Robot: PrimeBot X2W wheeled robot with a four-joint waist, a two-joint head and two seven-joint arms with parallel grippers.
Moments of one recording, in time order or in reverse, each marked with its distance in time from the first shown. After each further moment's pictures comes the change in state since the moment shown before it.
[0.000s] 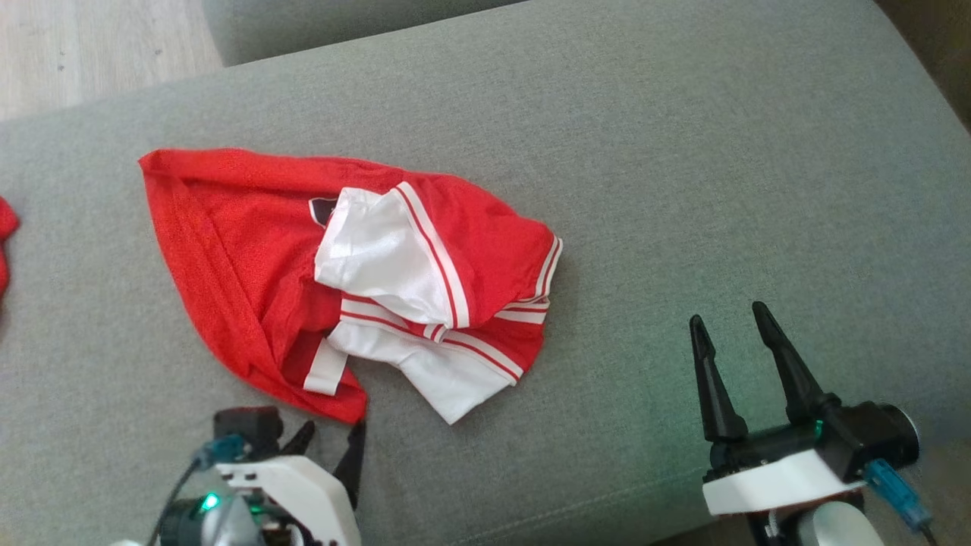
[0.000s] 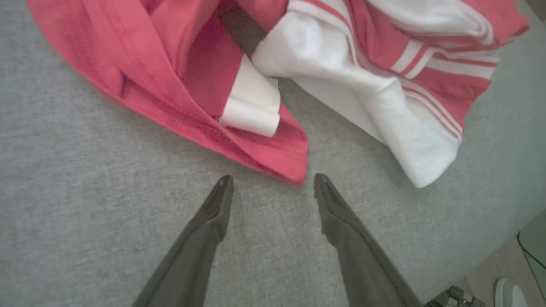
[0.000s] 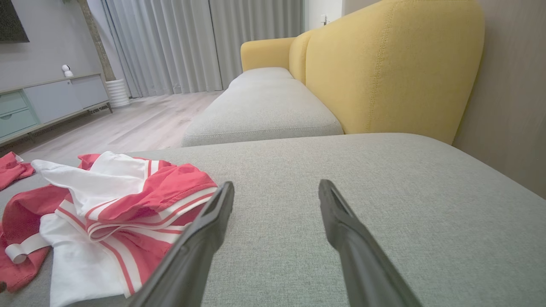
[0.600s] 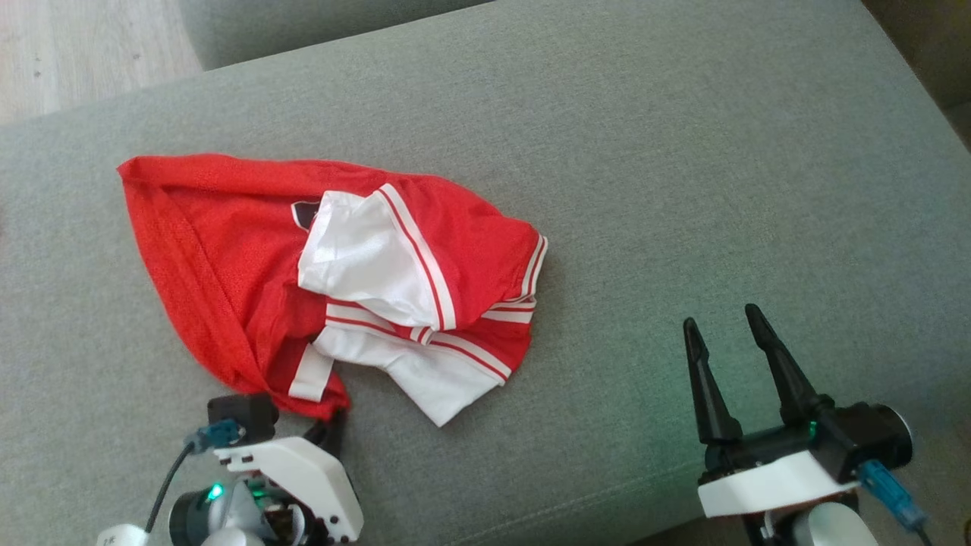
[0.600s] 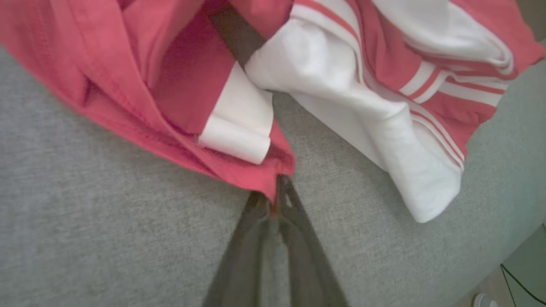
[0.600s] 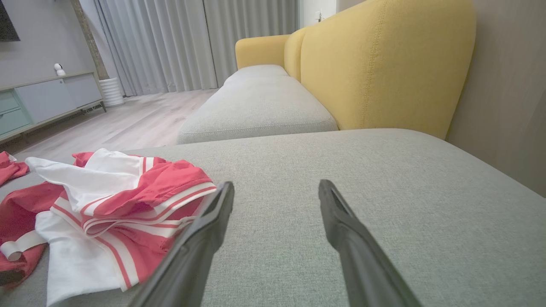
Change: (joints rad) left arm -0.061 -0.050 0.015 0.103 -0.053 0.000 -0.034; right arm -0.001 0.000 0.013 0.007 0.002 0.000 0.000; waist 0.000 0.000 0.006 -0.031
